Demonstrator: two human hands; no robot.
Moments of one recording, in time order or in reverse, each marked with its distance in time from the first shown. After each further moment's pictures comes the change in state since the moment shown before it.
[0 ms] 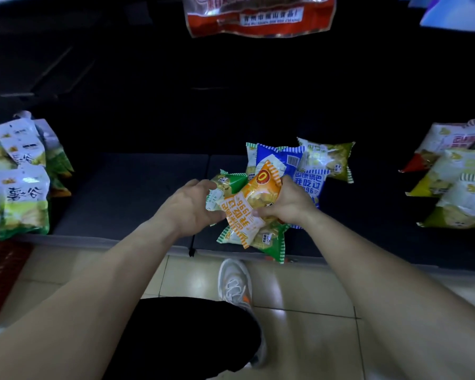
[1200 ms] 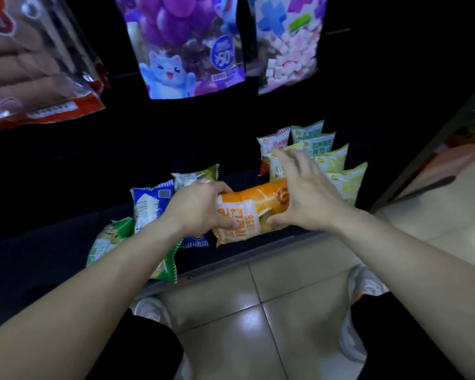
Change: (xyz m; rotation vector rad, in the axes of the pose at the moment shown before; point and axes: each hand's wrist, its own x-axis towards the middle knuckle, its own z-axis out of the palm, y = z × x) left_hand -0.024 0.307 0.042 0.185 0.015 0.559; right_hand -0.241 0.135 -0.250 -0.422 0.482 -0.183
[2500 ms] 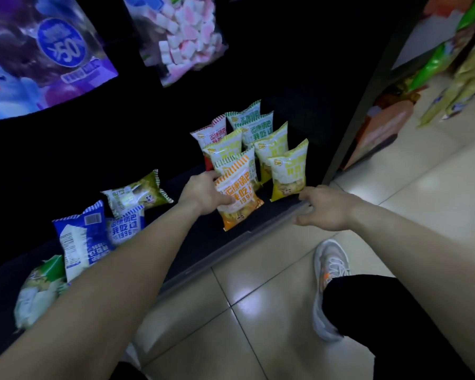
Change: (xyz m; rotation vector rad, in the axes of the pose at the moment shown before) left_hand 0.160 0.075 0.126 -0.251 -0.138 -0.108; right_hand -0.068 0.155 -0.009 0.042 -0.476 0.538
